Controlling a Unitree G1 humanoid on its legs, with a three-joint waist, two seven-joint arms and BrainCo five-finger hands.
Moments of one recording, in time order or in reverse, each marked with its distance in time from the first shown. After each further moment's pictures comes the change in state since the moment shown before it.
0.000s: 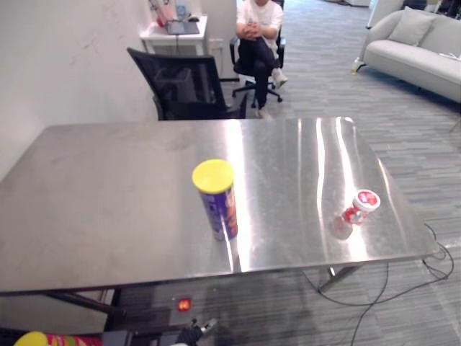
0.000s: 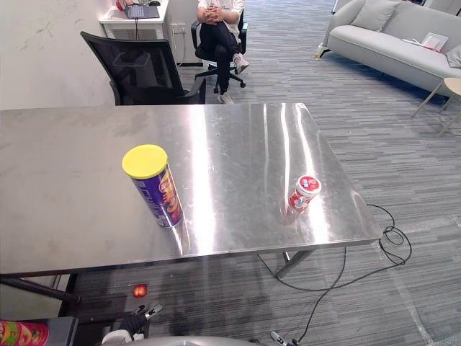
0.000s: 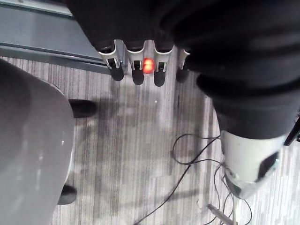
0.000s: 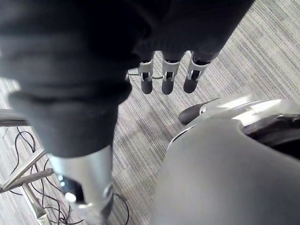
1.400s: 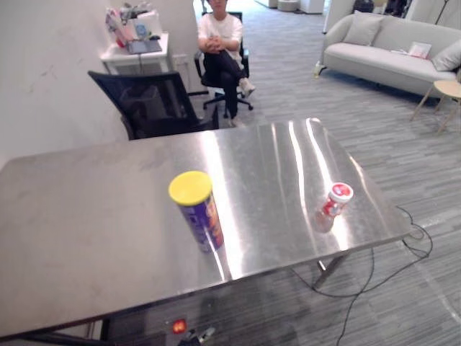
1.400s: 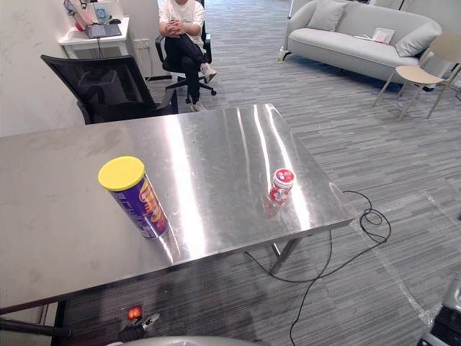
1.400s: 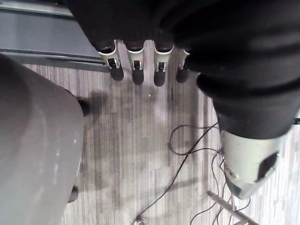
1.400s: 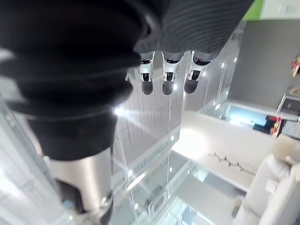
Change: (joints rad) left arm 0.088 -0.021 0.057 -0.079 -0.001 0.012 -0.027; right arm -0.179 -0.558 -0.418 -1.319 -0.115 -0.059 -0.133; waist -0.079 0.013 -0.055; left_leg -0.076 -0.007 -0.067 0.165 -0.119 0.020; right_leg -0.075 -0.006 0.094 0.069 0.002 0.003
